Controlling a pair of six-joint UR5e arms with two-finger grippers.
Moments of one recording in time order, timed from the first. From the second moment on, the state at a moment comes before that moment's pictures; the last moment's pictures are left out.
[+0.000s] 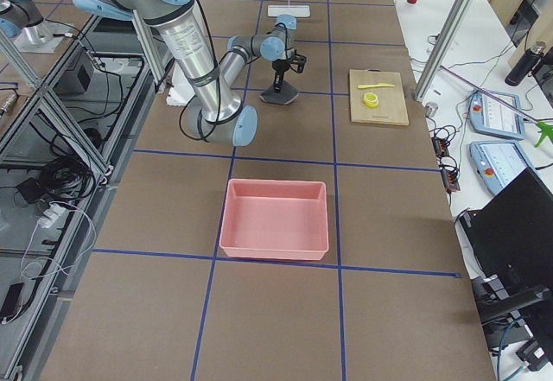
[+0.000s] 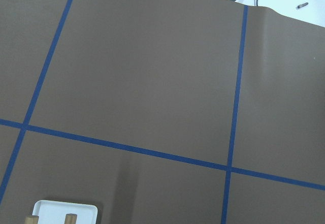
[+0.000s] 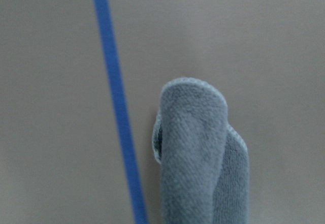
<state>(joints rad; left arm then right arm) -1.34 -1.62 -2.03 -1.74 -2.29 -0.83 0.41 -0.76 1.53 -1.68 1.93 1.41</state>
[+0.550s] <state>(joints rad) -1.34 -1.62 -2.03 -1.74 -2.29 -0.83 0.47 -0.97 1.70 -1.65 1.99 1.37</state>
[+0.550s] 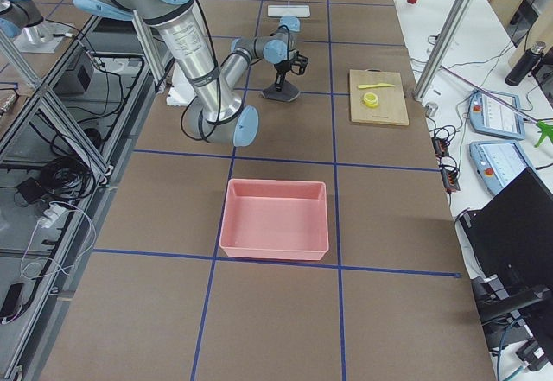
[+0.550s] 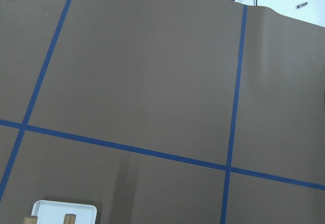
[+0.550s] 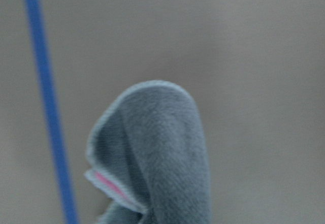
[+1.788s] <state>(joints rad) -1.37 -1.53 -2.03 -1.74 -2.30 -0.65 0.89 -1.41 2.19 -1.91 2.11 0.84</state>
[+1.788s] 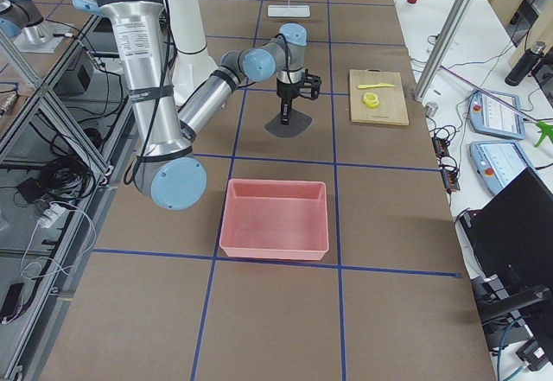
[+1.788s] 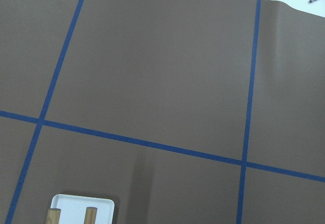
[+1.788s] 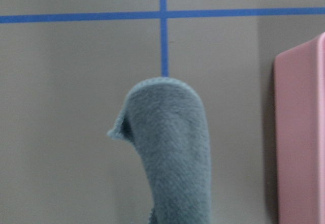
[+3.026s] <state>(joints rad) -1.42 -1.39 -2.02 -1.74 -2.30 -0.38 1.29 -1.79 2.06 -1.85 2.23 0.07</state>
